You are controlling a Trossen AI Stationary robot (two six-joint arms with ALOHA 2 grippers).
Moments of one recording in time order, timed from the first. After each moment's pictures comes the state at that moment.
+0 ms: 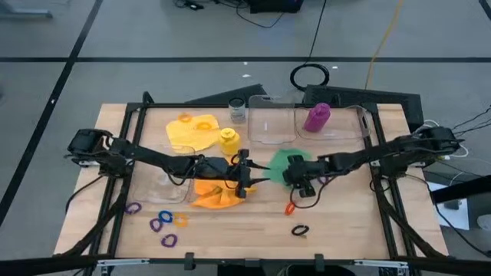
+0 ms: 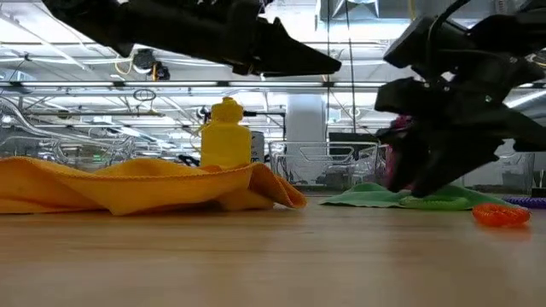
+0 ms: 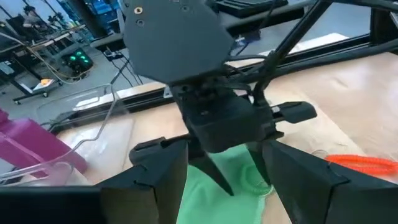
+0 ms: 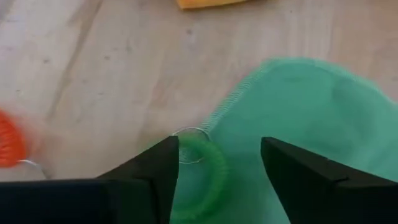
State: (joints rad) left arm -0.17 1.72 0.94 0.54 -0.18 0.30; right arm 0.12 1.54 0.74 -0.09 0.00 -0.10
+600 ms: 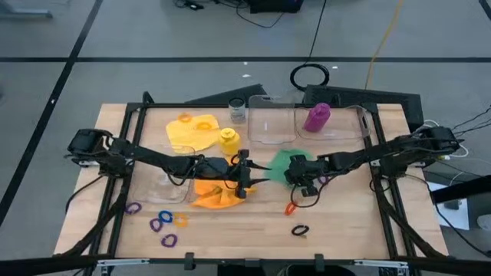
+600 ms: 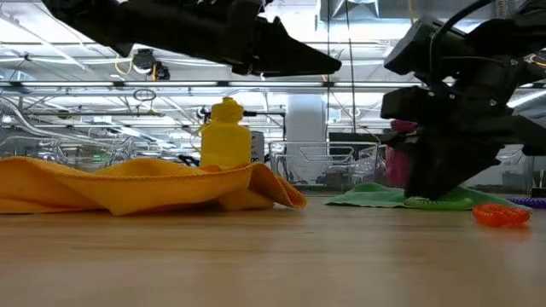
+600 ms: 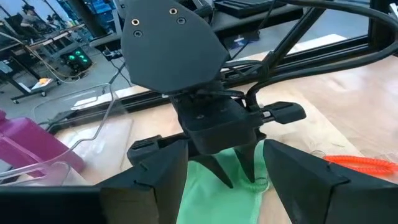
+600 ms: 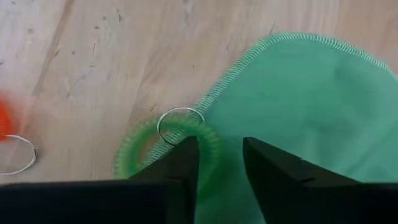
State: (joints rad) left arm -0.17 1.72 0.94 0.54 -0.18 0.29; right arm 0.11 1.54 0.74 -0.16 0.00 -0.11
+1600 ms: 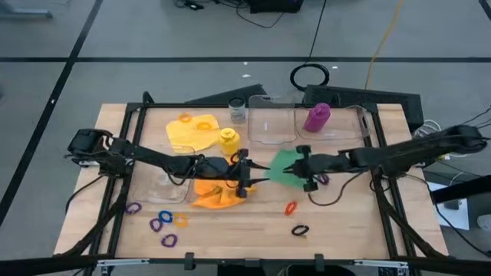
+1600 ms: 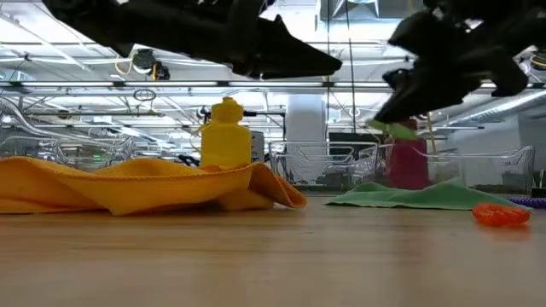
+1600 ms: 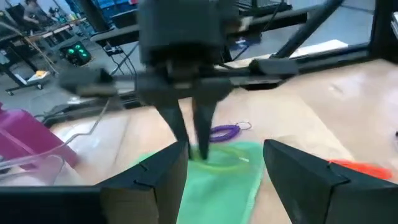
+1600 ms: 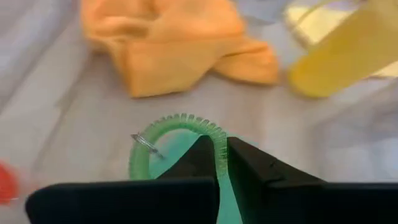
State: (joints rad) left arm -0.17 1.72 0.94 0.55 -0.18 0.21; right arm 0.17 1.24 0.74 -0.10 0.22 -0.18
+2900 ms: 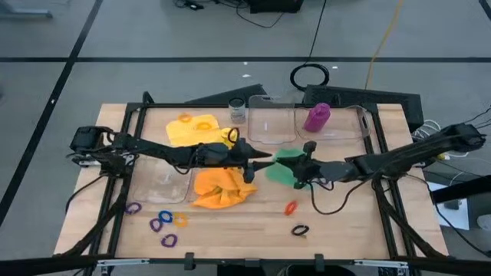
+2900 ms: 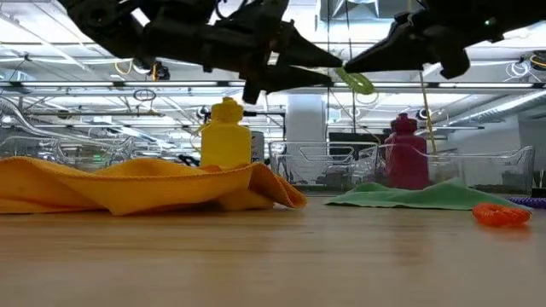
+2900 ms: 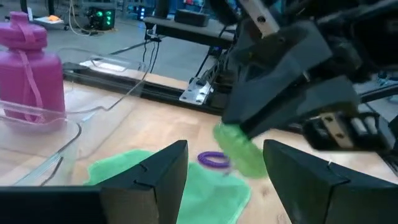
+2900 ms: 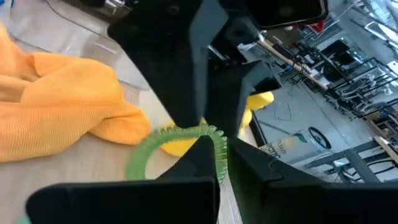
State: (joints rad) left arm -0.04 1.72 0.94 0.63 -0.11 -0.28; right arm 0.31 1.25 0.74 0.26 0.68 -0.48
